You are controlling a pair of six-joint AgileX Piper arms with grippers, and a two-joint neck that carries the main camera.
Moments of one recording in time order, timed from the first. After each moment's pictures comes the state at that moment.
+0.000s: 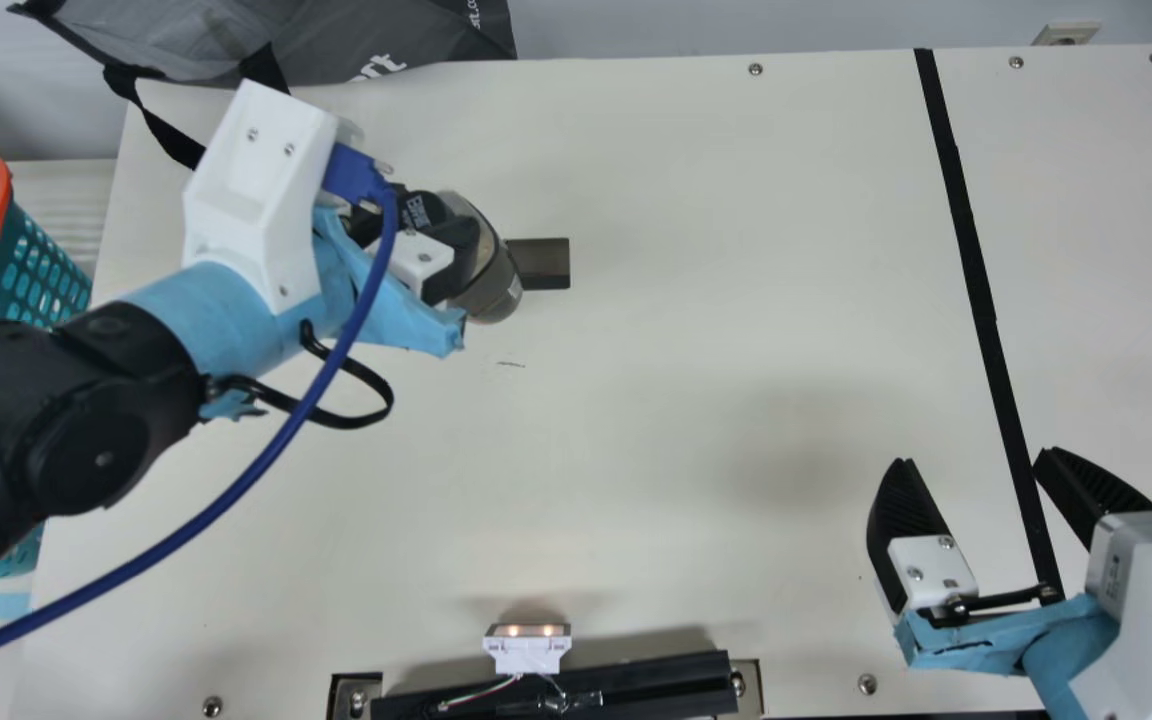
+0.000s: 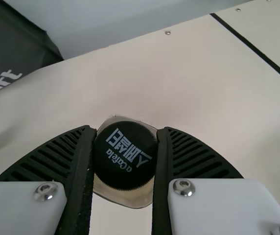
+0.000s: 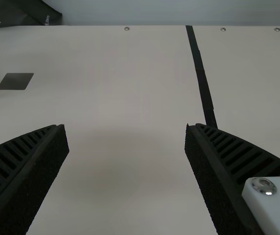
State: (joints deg) left arm -36.0 79.1 -55.2 -4.7 16.8 -2.6; right arm -4.0 13.5 -20.3 5.2 38.3 -6.4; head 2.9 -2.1
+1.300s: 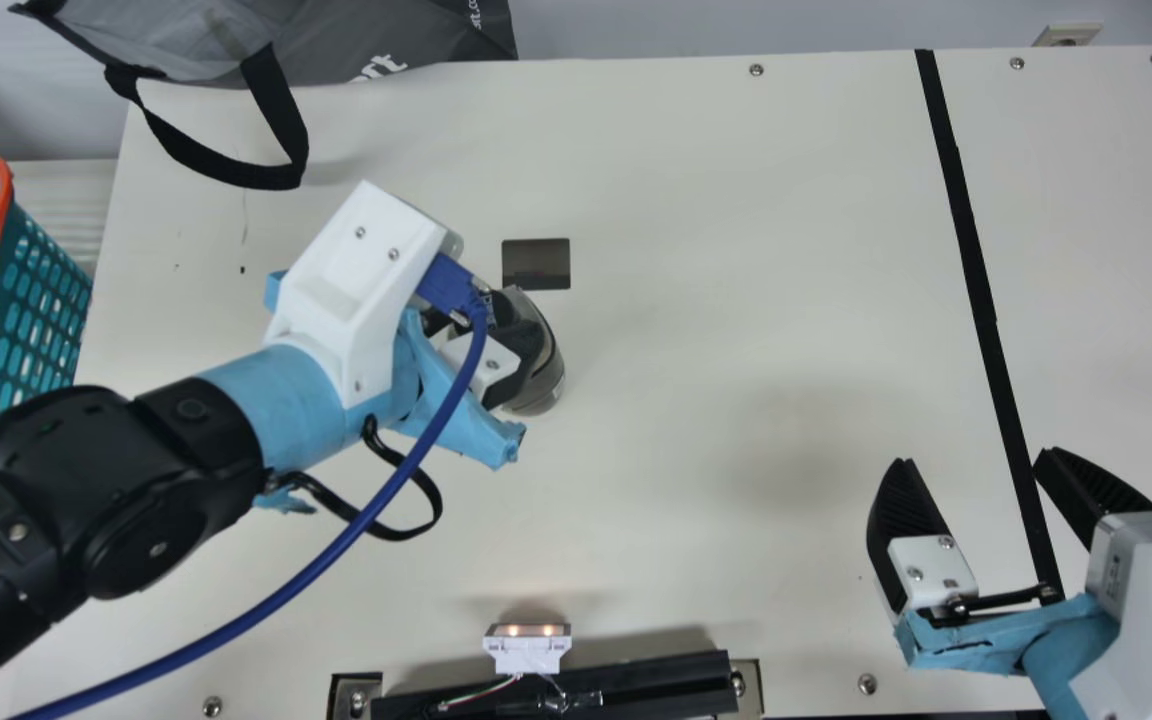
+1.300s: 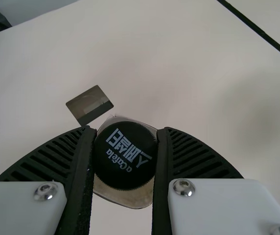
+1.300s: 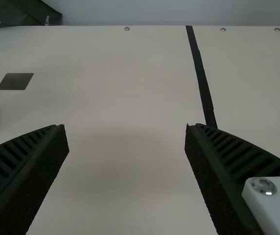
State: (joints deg) left arm -44.4 78.1 -53.4 -1.3 22.7 -6.5; right arm -4.0 13.5 -20.3 5.2 38.2 -6.4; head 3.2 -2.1
